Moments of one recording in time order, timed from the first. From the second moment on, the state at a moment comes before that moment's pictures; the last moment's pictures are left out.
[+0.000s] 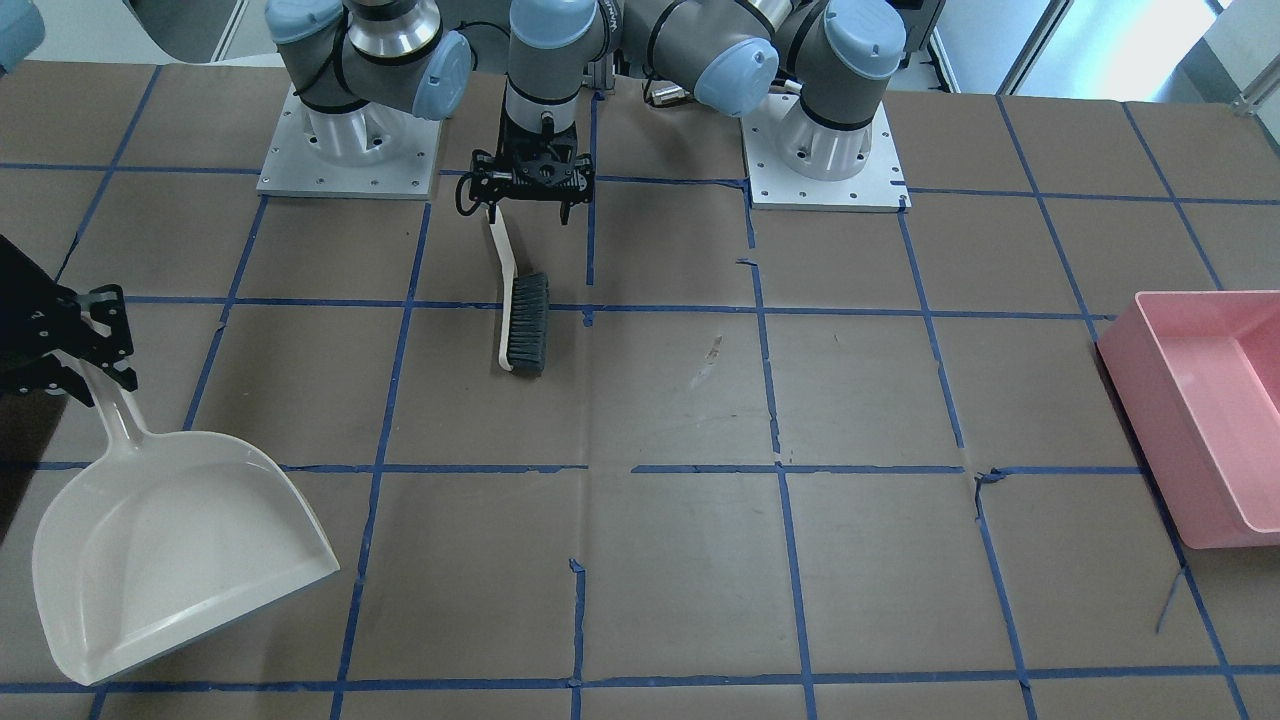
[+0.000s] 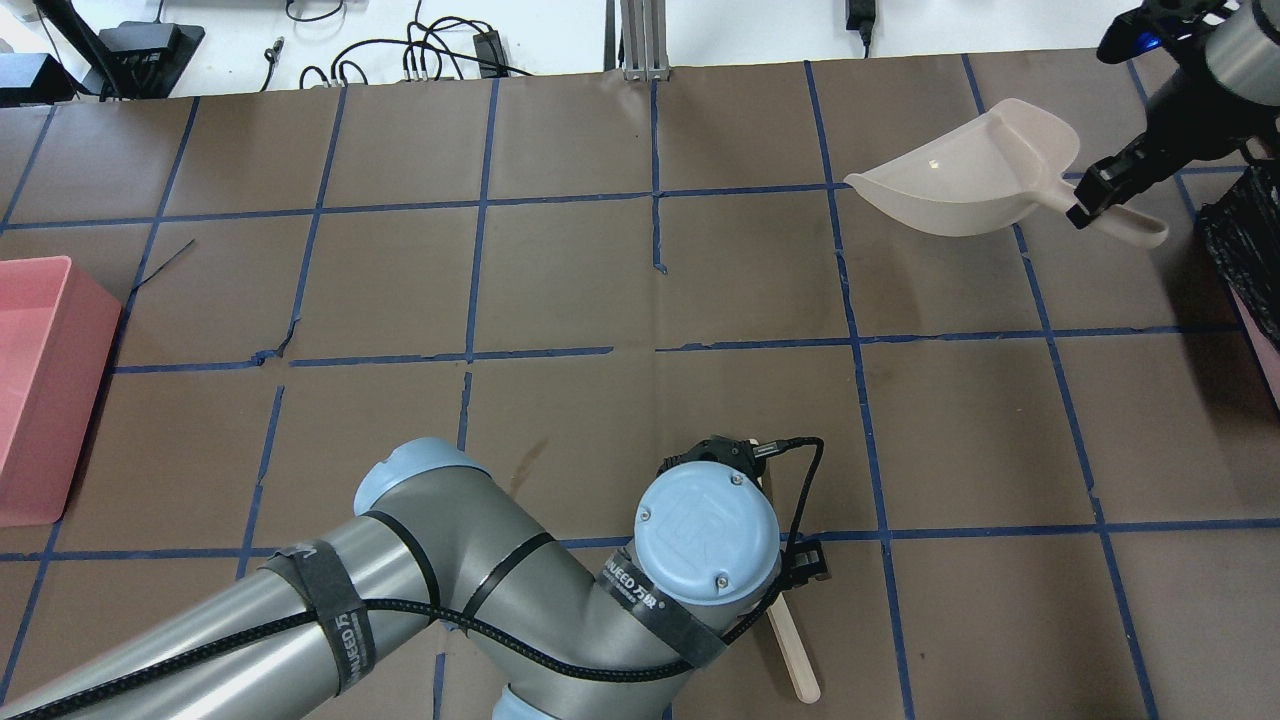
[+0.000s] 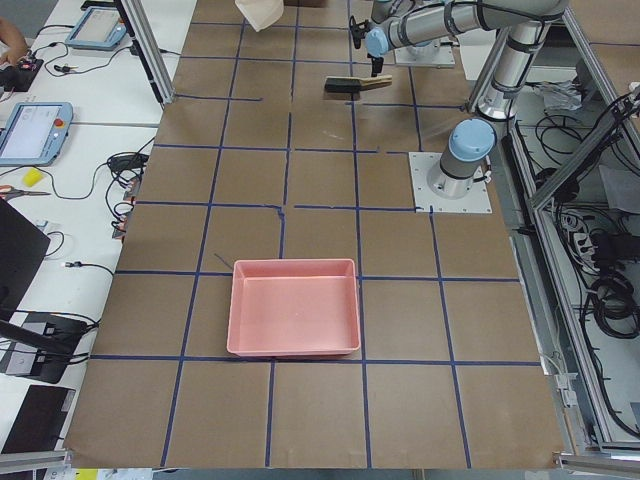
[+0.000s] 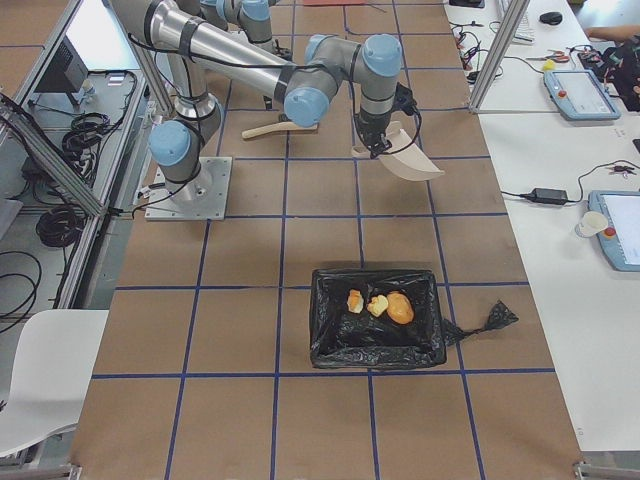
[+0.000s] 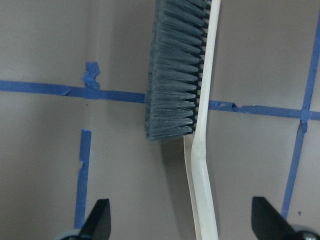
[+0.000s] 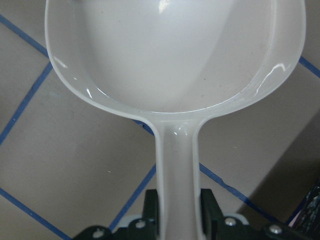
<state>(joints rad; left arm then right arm) -2.32 -1.70 -2.10 -0.78 1.46 -0.92 1.22 -1.43 1.65 -1.82 -1.45 -0.75</state>
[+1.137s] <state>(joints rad) -1.86 -1.49 -2.03 -1.12 1.49 -0.13 1.49 -1.38 1.65 -1.94 -1.46 -0.31</state>
